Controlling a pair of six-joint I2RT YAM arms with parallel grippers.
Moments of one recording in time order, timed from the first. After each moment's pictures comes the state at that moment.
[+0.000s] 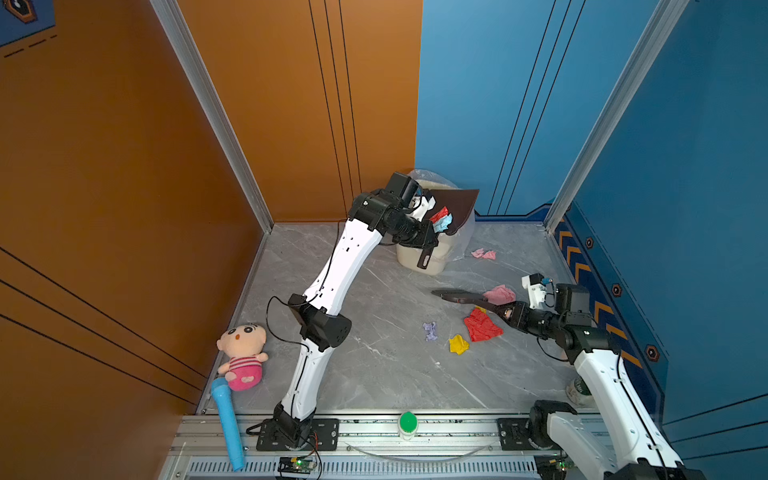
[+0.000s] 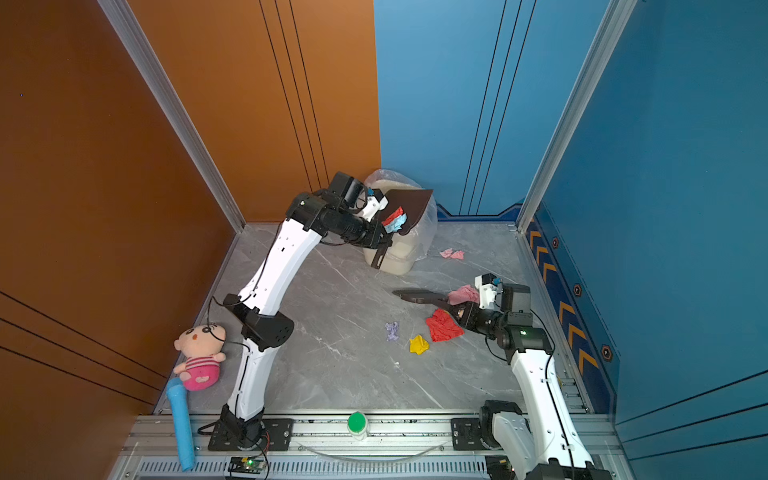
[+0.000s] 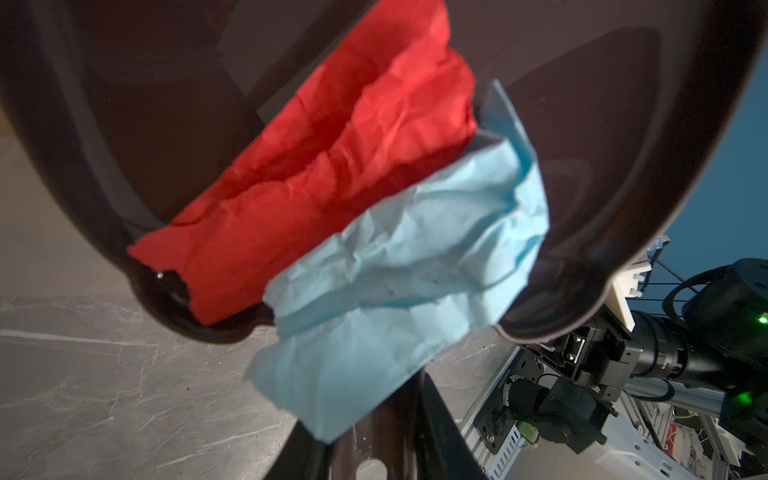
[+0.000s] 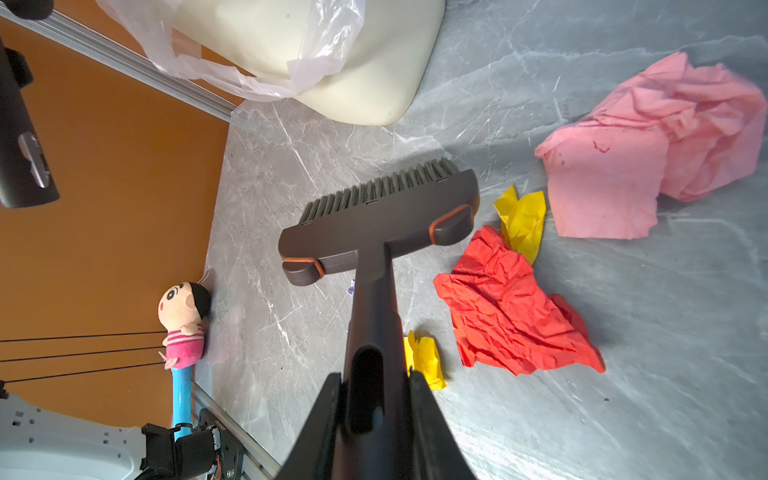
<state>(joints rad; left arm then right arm) -0.58 2.23 2.73 -1.37 0.40 -0.28 -0.09 0.90 0.69 -0.58 -0.67 0.36</state>
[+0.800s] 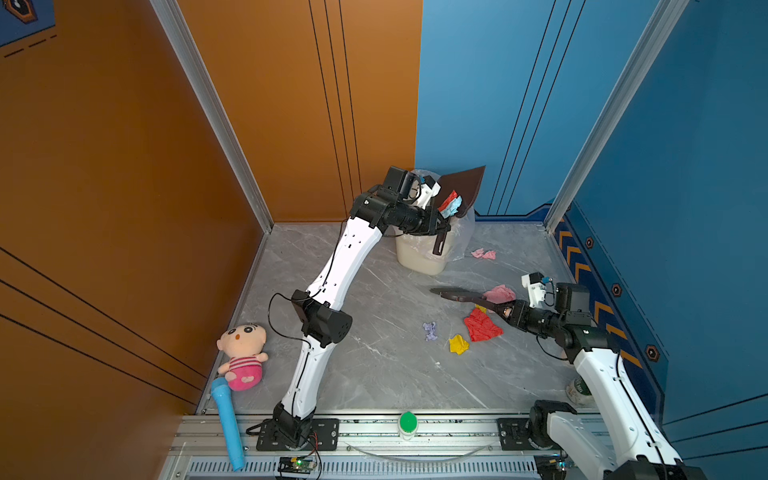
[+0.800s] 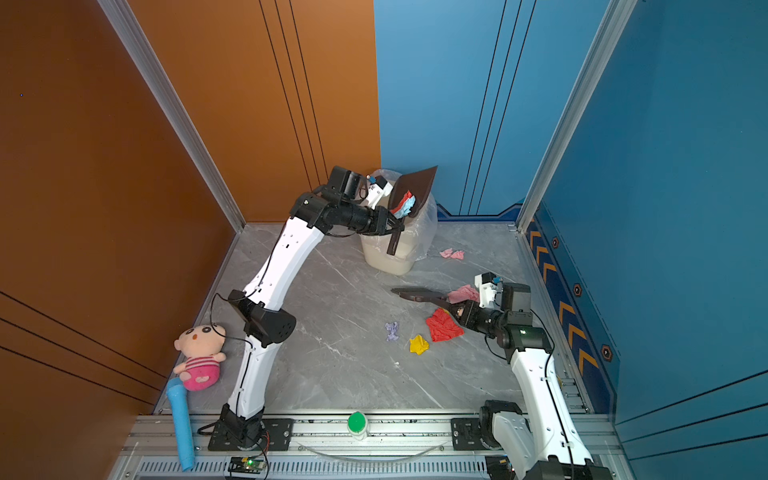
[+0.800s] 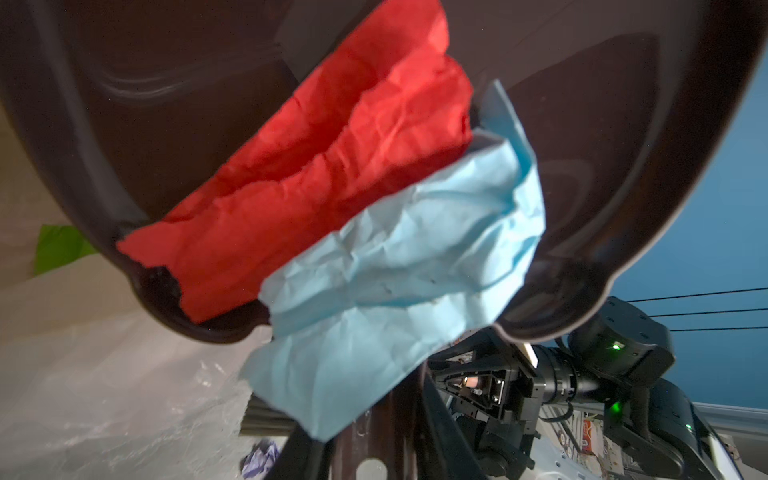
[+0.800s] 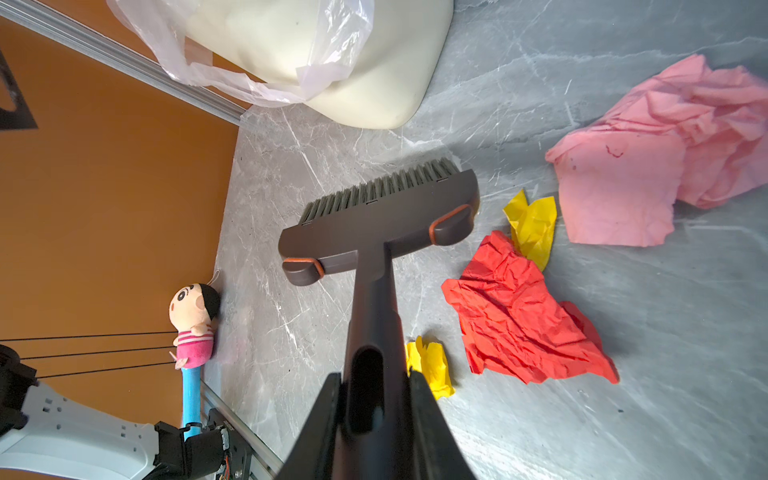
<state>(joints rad) -0.54 2.27 2.73 -1.09 0.63 -0.41 -0.09 0.91 0.69 -0.56 -0.69 0.38</state>
